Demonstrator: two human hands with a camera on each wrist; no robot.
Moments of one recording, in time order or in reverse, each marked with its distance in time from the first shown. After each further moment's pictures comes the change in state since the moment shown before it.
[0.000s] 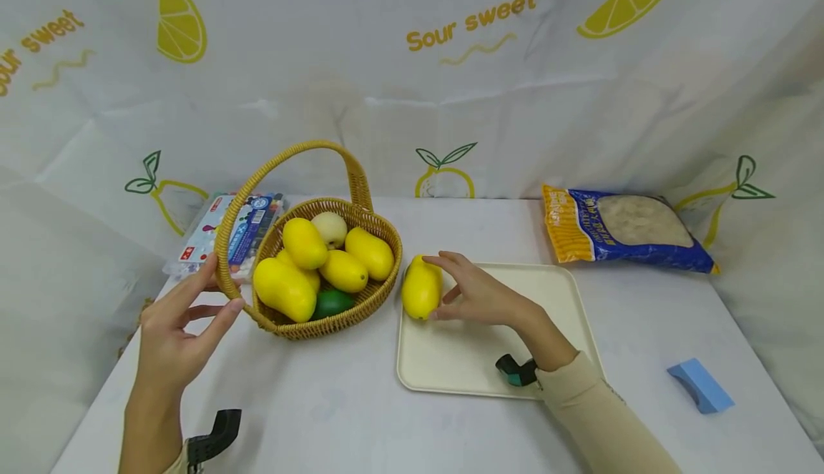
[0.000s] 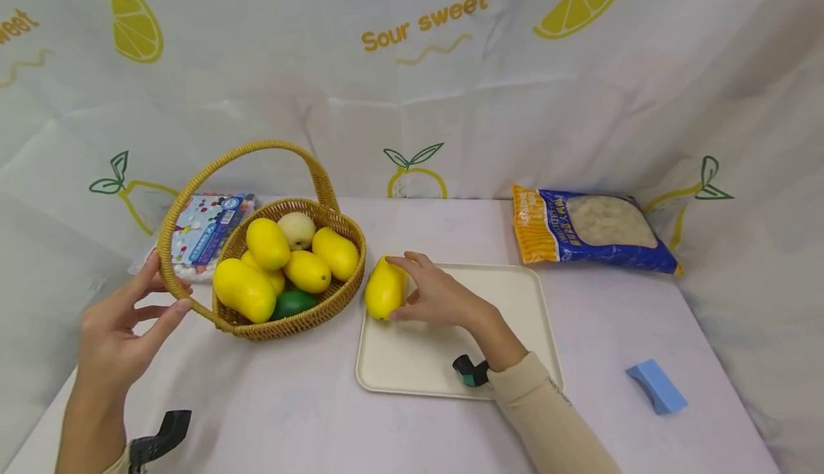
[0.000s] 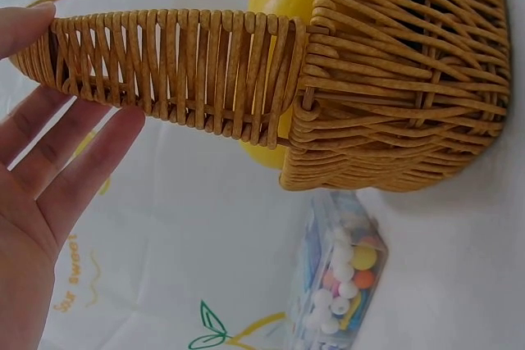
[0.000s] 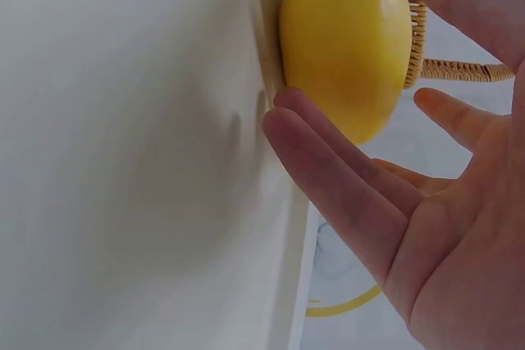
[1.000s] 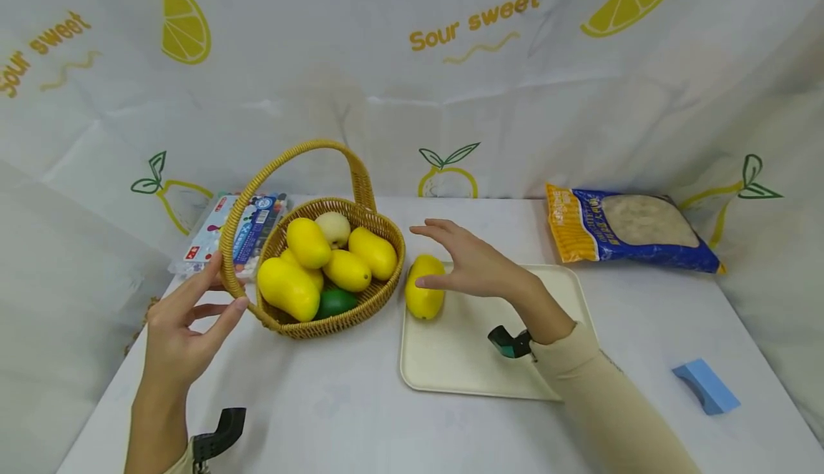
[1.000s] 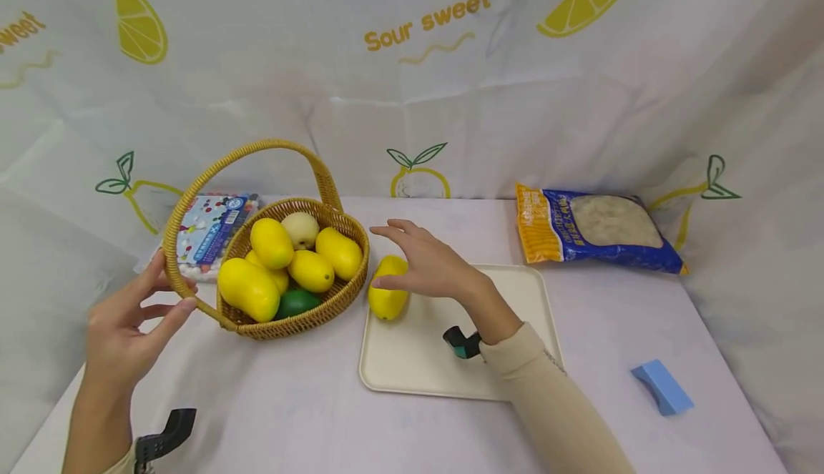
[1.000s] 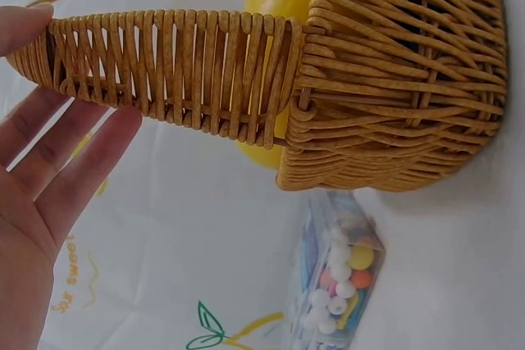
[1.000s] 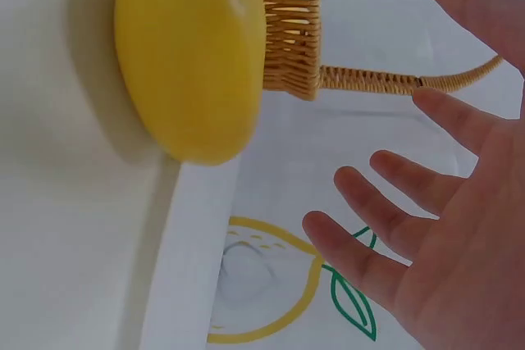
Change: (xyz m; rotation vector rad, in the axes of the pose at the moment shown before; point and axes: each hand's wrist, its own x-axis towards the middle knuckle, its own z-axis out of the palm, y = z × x) left_hand 0.000 0.001 0.000 0.014 -0.008 -0.015; right_hand 0.017 -0.041 -0.030 -0.210 0.106 -0.098
